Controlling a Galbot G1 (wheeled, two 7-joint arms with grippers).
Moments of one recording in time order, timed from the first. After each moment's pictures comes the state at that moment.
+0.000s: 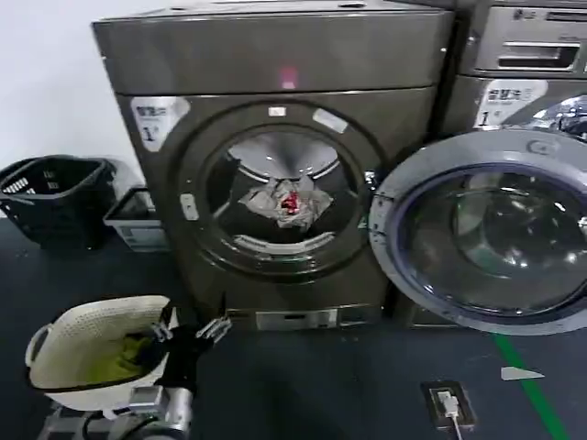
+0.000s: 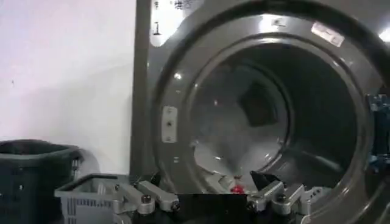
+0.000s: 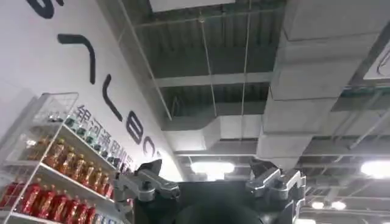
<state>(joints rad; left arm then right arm) 1.42 -1.31 -0.34 -2.22 -0.18 0.19 -0.29 -1.81 0.97 2.41 1.72 0.64 -0.02 0.07</state>
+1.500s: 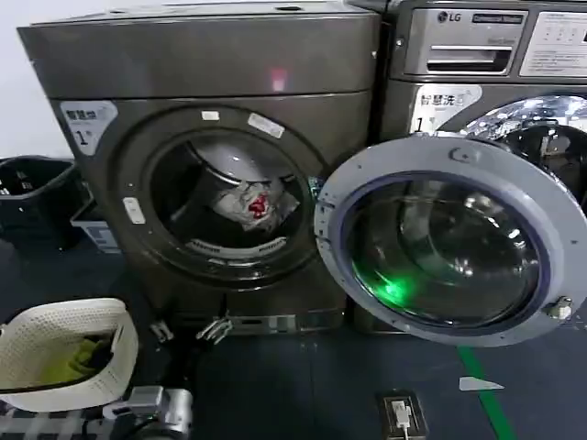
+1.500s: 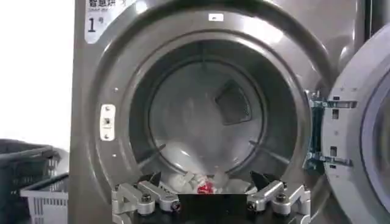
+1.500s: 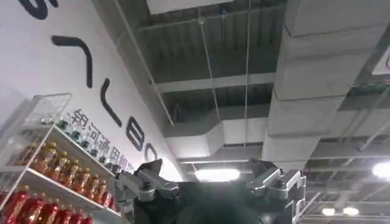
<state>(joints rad) 1.40 -1.30 -0.34 -2.21 -0.16 0.19 -0.28 -1.83 0.98 2.43 1.71 0.66 0.05 0.04</state>
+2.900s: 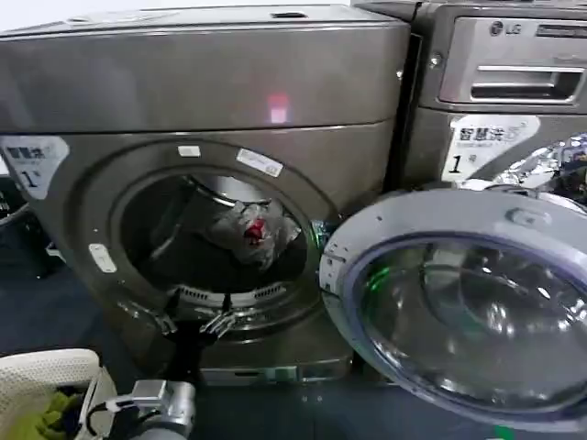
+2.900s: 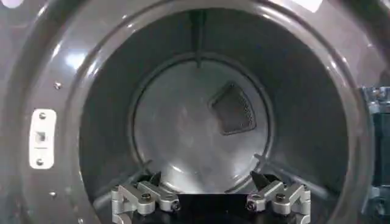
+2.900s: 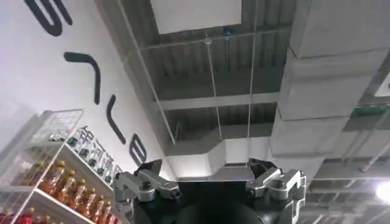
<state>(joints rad) 1.34 -1.30 -0.32 -2.18 -0.18 0.18 -0.27 -1.88 0.97 2.52 1.66 0.69 0.09 0.03</state>
